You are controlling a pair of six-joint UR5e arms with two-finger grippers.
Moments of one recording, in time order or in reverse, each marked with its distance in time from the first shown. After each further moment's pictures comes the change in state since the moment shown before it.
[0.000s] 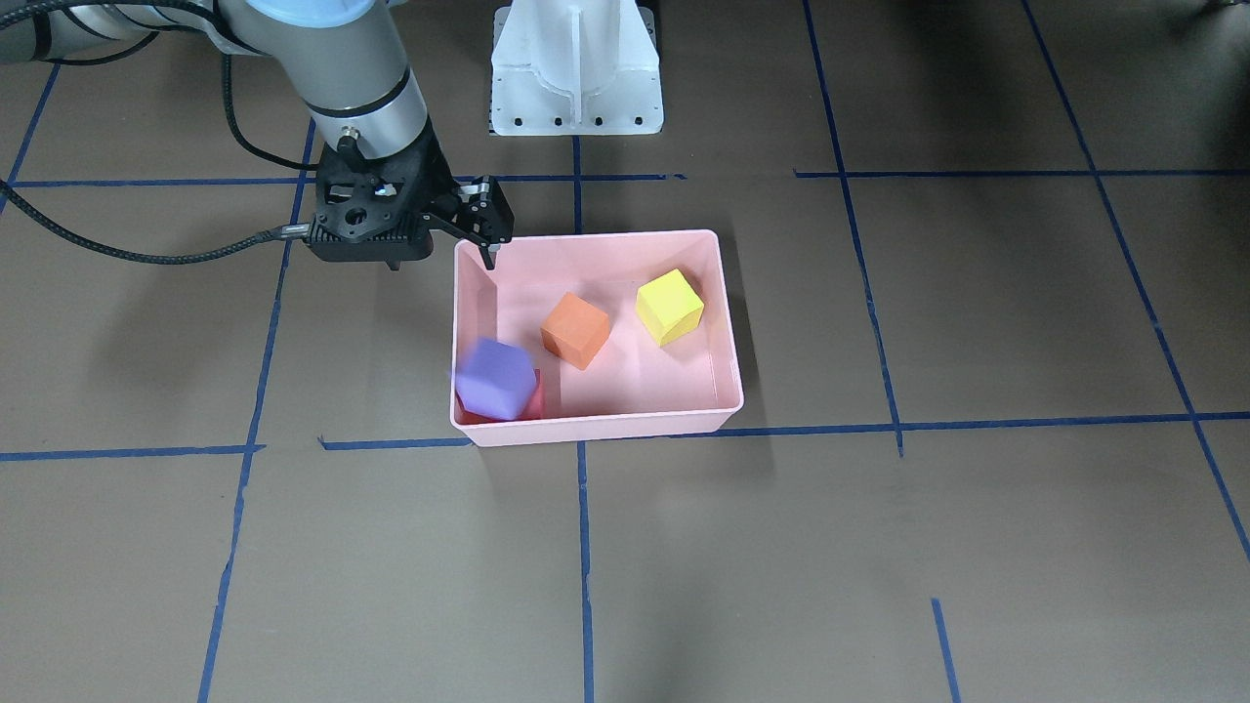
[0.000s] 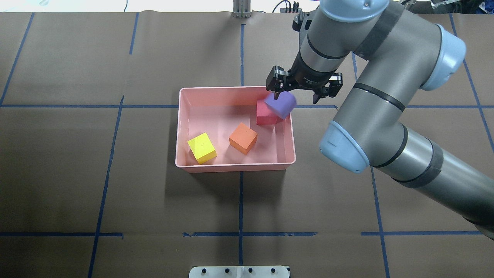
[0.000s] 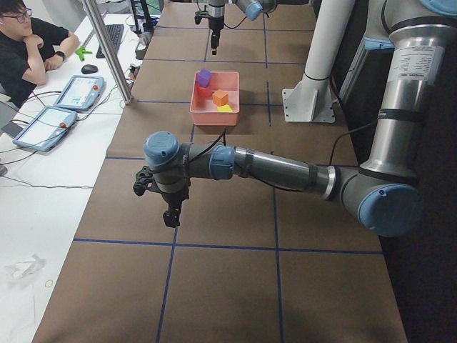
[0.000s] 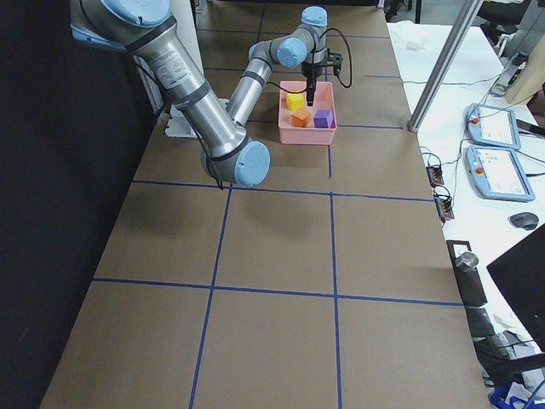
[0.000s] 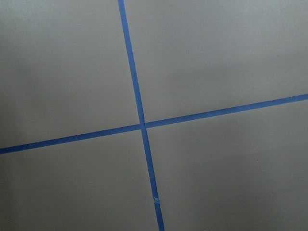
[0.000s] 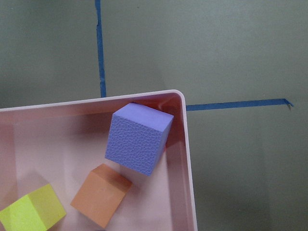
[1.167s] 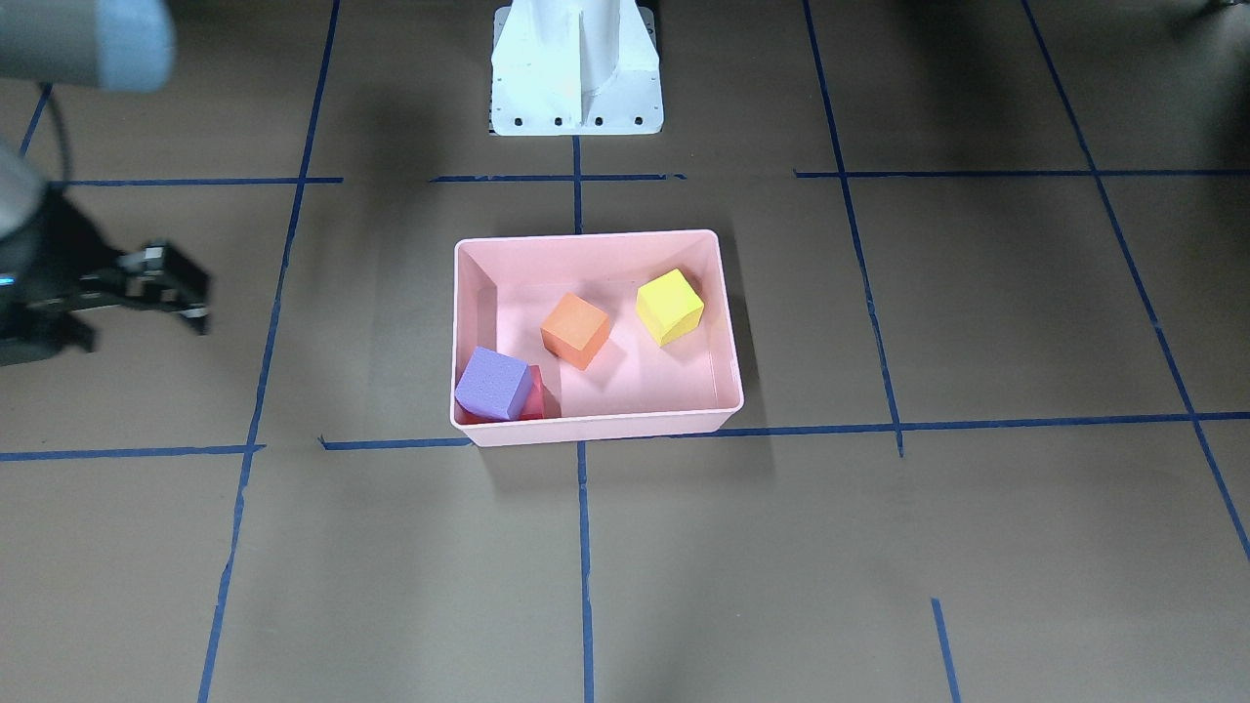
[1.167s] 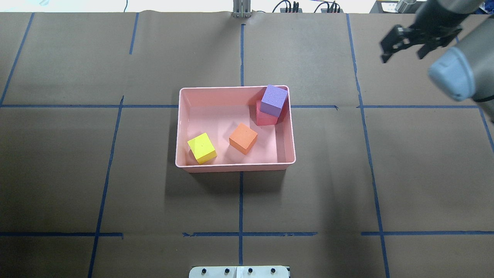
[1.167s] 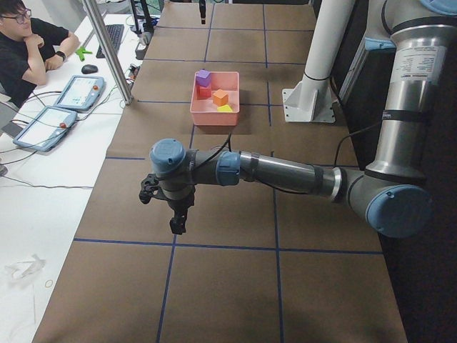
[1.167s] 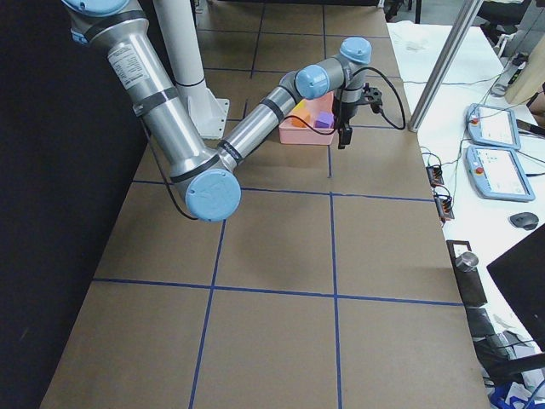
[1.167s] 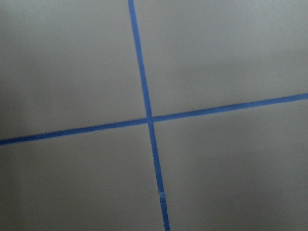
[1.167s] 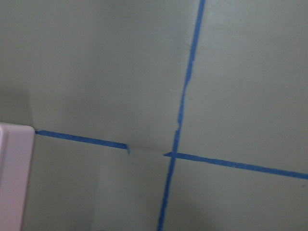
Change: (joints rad) left arm -0.001 0.058 -0.005 -0.010 0.030 -0.010; right arm 0.441 -0.304 -0.007 -0.037 0.225 -0.768
